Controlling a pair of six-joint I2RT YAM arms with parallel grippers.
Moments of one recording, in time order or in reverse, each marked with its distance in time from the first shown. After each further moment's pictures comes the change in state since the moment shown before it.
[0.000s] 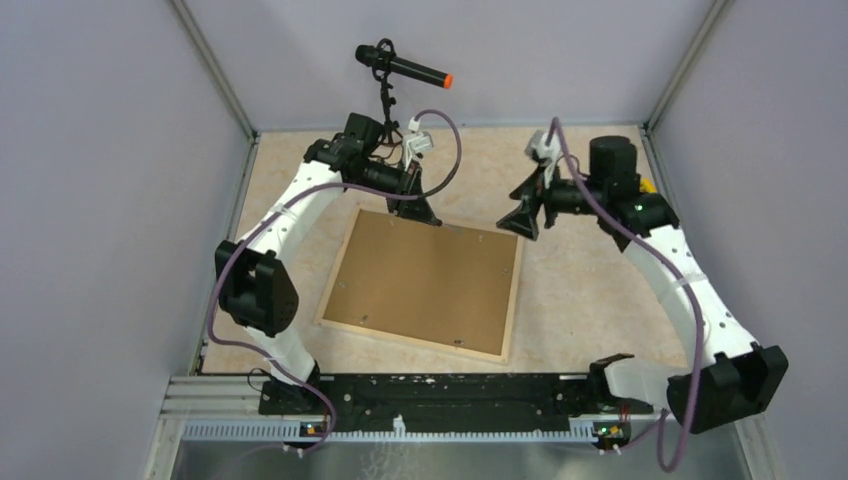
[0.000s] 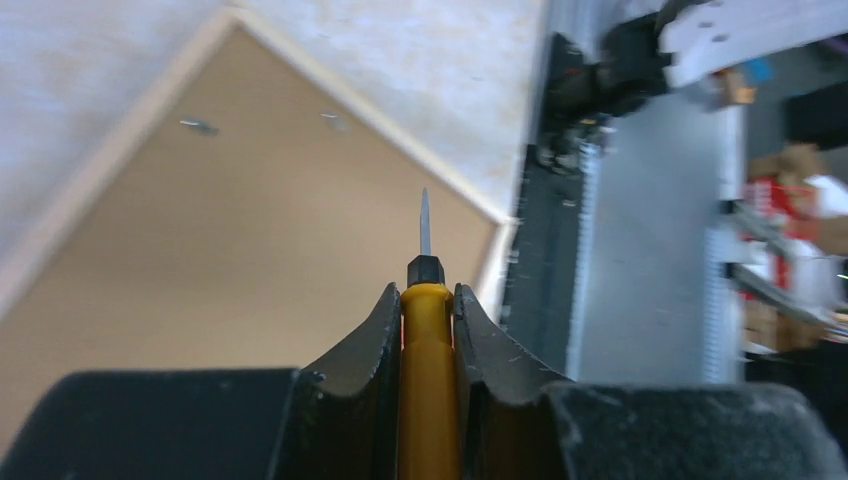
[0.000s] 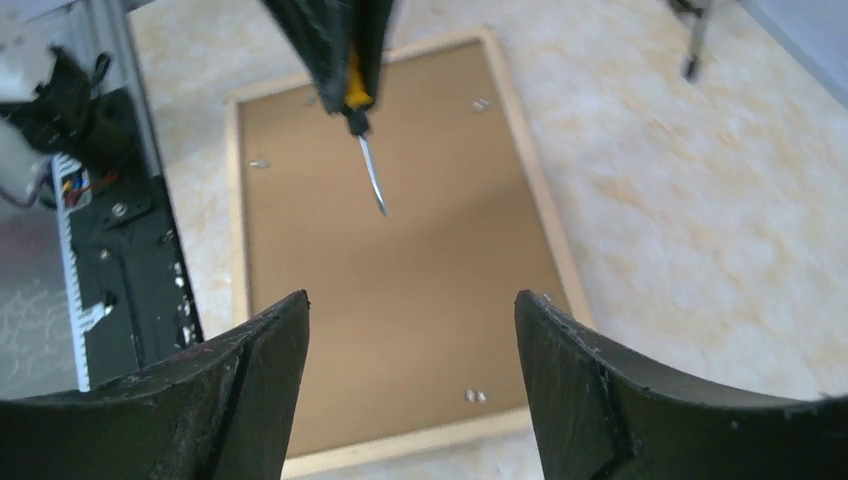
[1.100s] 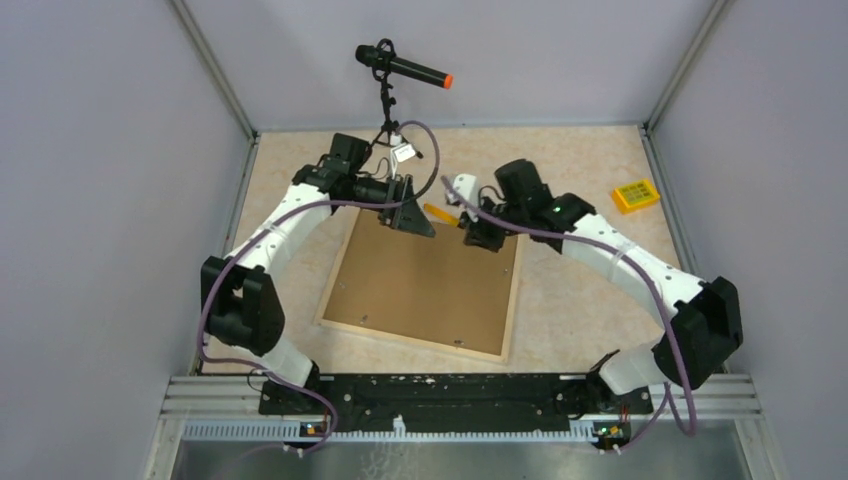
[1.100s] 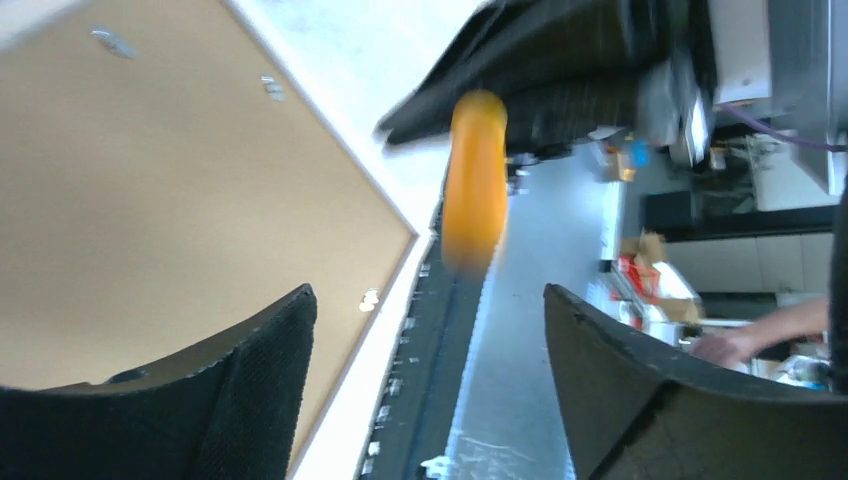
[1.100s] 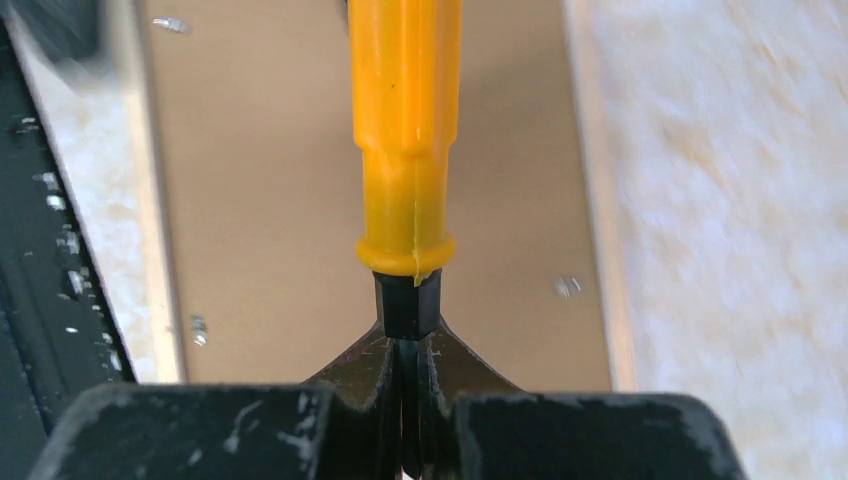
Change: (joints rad) left arm 0.020 -0.157 -0.315 0.257 0.142 -0.444; right arm 0.505 0.198 -0.001 -0.008 0.449 -0.169
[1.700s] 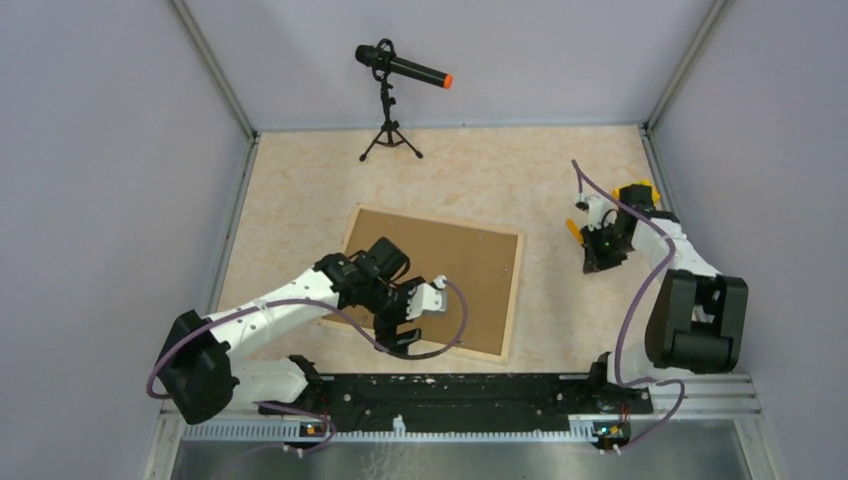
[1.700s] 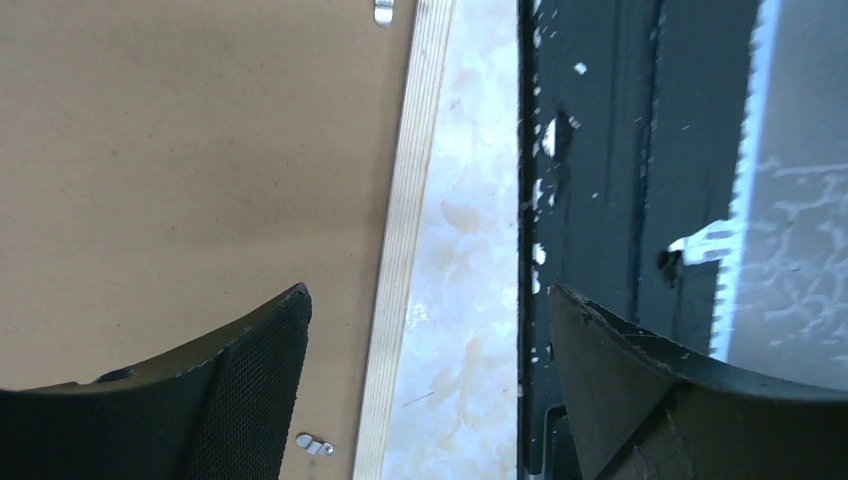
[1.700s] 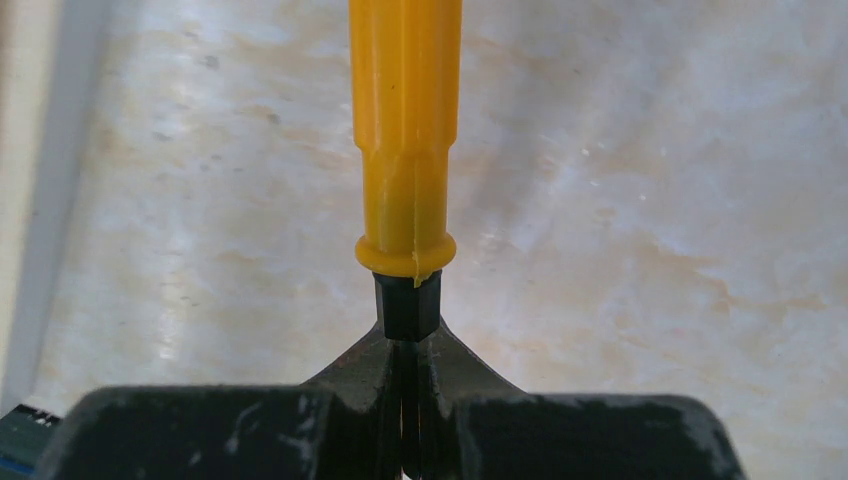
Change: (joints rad) left arm -0.420 -0.394 -0.544 -0.111 -0.582 0.760; right arm -0.811 -0.008 -0.315 -0.146 0.072 0.005
